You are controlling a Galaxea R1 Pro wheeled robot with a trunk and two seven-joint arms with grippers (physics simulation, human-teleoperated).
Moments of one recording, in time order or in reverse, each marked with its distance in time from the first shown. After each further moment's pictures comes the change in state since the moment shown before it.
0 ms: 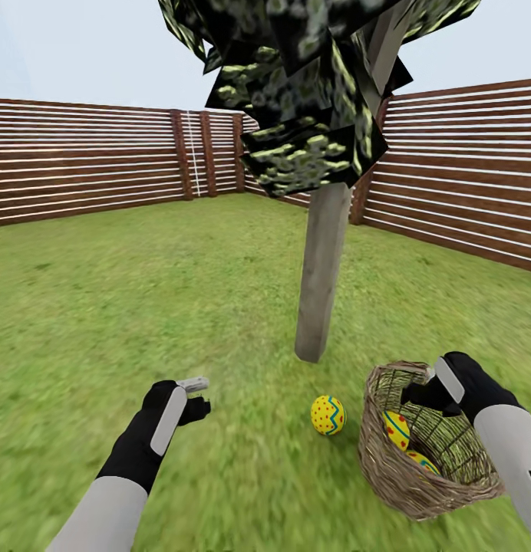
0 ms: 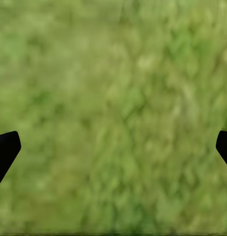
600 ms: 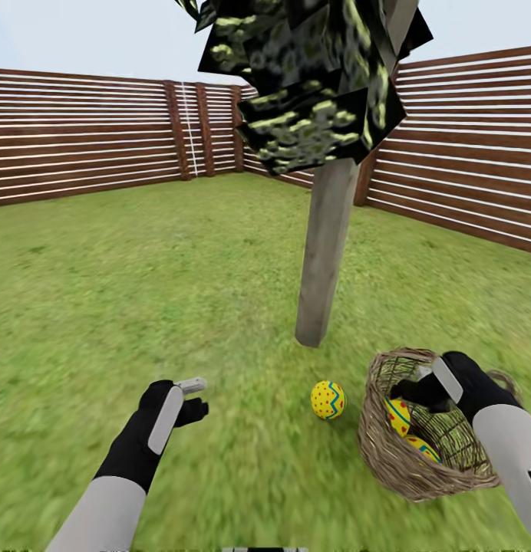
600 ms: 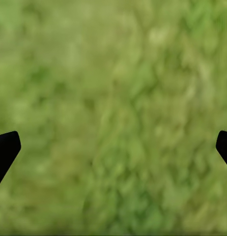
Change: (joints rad) left arm 0.000 0.000 0.029 -0.004 0.000 0.024 0.000; right arm 0.000 0.002 0.019 -0.003 -0.019 -0.001 0.133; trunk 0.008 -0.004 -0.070
